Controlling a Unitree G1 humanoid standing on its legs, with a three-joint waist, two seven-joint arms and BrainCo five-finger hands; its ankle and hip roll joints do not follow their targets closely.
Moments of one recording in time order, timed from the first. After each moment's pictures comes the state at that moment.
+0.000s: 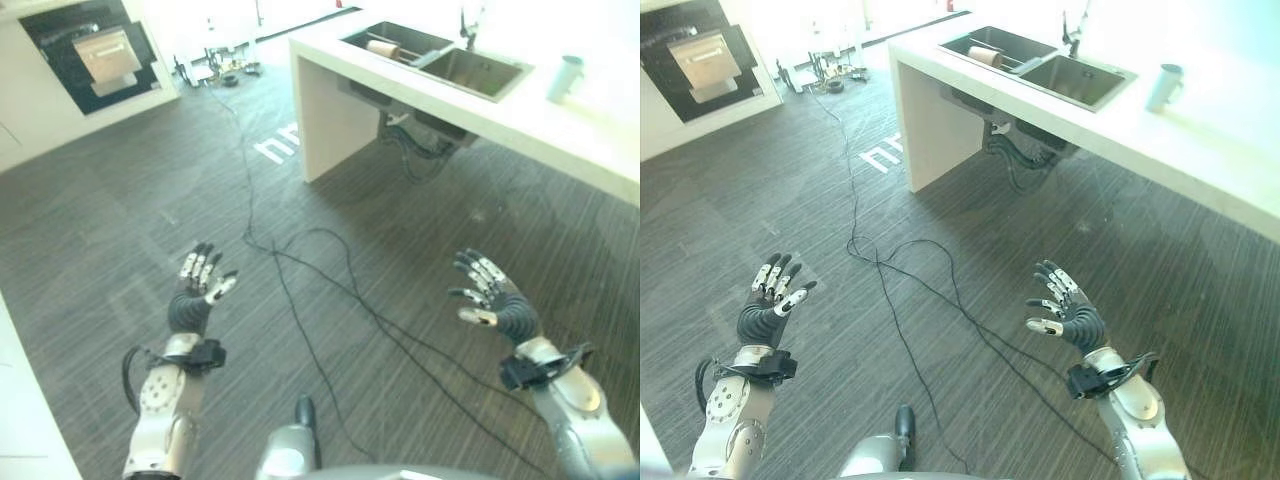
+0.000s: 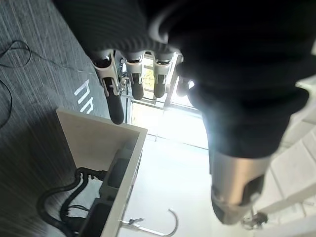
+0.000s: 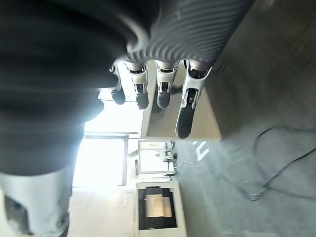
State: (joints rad) left arm 0.19 0.35 0.08 -0.05 -0.61 -0.21 -0.09; right arm 0.25 -0.36 -0.01 -0.33 0.39 -0.07 0.22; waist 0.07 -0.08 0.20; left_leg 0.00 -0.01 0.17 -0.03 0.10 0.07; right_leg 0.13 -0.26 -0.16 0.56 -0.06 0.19
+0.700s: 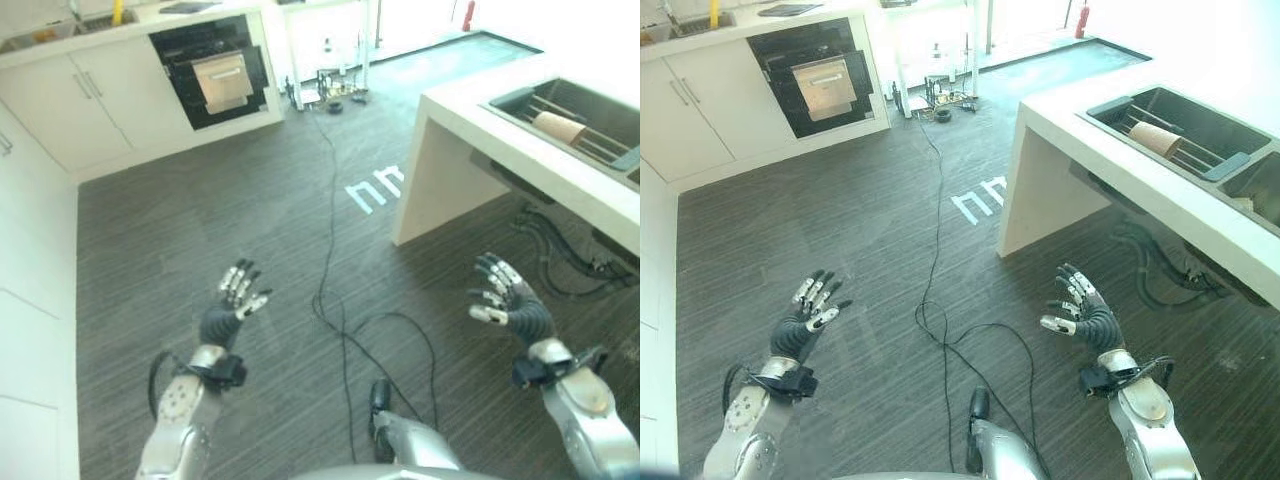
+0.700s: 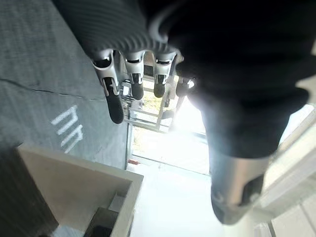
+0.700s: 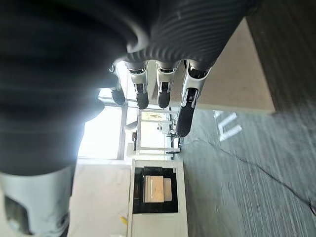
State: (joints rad) left arm 0.20 0.37 -0.03 -0.16 -0.62 -0.15 -0.12; right arm 0.21 -0.52 -0.04 -0.14 0.38 -0.10 0.14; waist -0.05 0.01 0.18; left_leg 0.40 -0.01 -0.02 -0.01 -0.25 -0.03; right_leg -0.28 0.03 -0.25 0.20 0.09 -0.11
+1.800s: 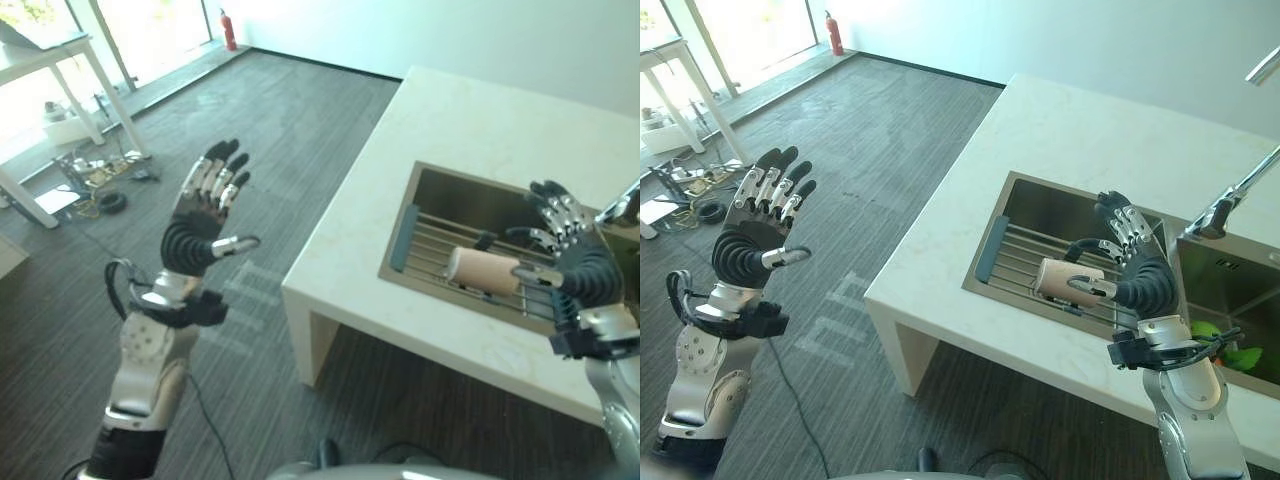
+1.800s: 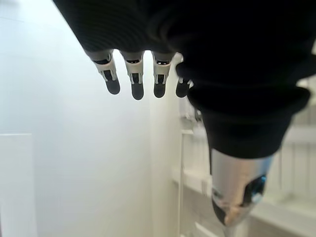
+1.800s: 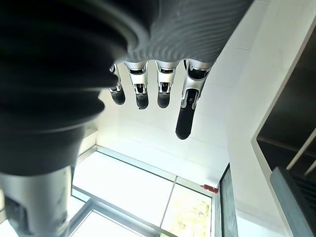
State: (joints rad) left arm 0.02 0.54 0.04 -0.40 -0.45 -0.35 -0.19; right arm 0.19 -0.55 -0.20 -0.46 0.39 -0.12 0.08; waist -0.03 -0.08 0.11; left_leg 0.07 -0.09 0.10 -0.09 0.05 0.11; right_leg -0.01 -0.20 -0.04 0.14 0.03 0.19
